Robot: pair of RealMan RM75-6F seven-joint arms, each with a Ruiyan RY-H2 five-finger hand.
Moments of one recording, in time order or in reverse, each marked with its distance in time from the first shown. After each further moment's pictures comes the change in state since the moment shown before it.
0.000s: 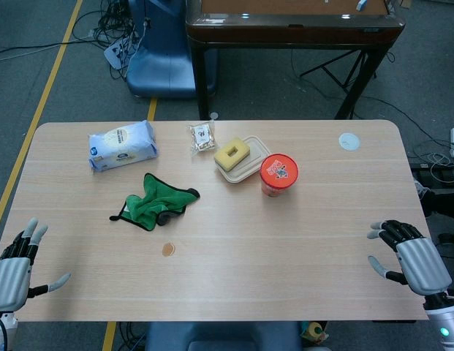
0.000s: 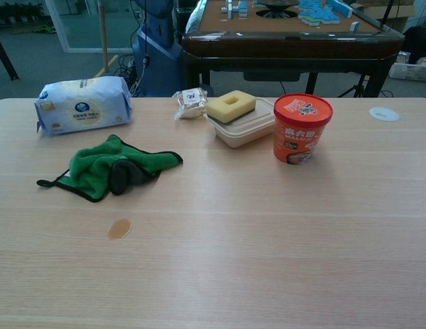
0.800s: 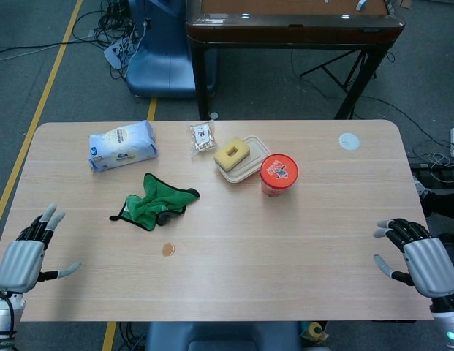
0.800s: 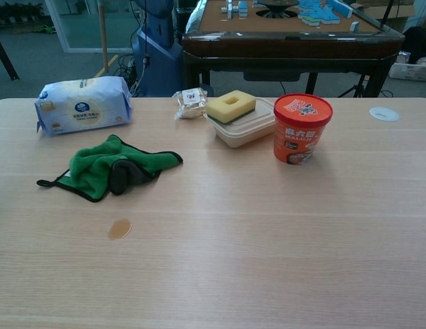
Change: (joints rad) left arm -0.122 0.027 -0.038 0.064 0.044 -0.132 -0.103; right arm -0.017 0.032 0.006 -0.035 -0.005 0.041 -0.032
